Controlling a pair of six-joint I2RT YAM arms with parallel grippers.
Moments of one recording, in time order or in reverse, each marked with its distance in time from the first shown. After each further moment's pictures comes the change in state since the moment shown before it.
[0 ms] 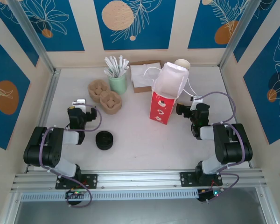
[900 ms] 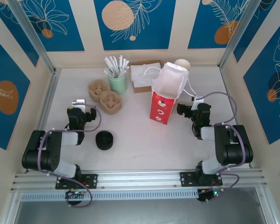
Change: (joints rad) left arm 0.000 -0.093 0.000 -0.102 -0.007 0.000; right arm -0.021 -0.037 0.000 -0.034 -0.024 0.003
